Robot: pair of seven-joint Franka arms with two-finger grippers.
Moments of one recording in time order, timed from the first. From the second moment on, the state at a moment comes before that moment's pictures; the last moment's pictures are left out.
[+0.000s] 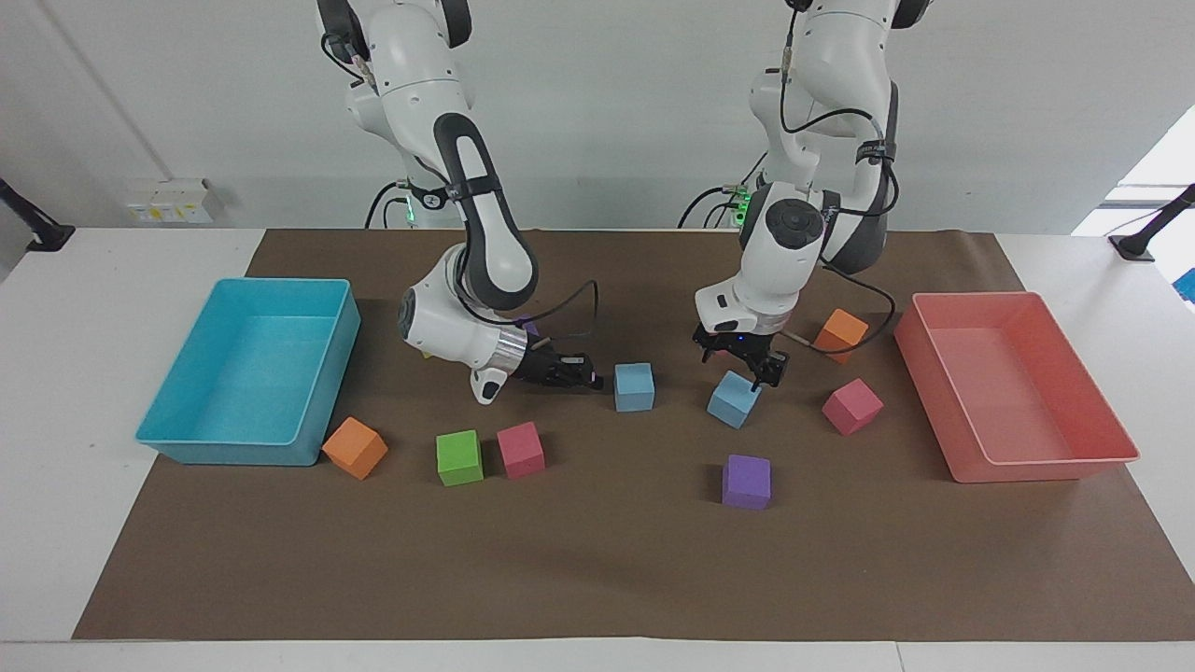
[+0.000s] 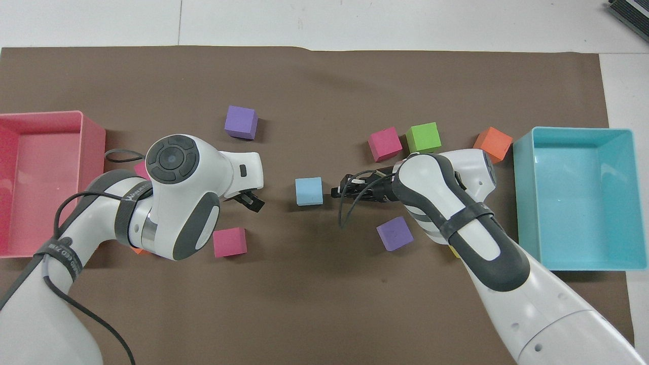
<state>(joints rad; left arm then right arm) -0.42 0.21 -0.02 -2.02 -0.04 2.28 0.28 0.36 0.43 -0.01 -1.96 1.22 2.24 -0.35</state>
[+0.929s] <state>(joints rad) -0.42 0.21 0.00 -2.05 -0.04 2.36 0.28 0.36 0.43 -0.01 -1.96 1.22 2.23 -0.34</state>
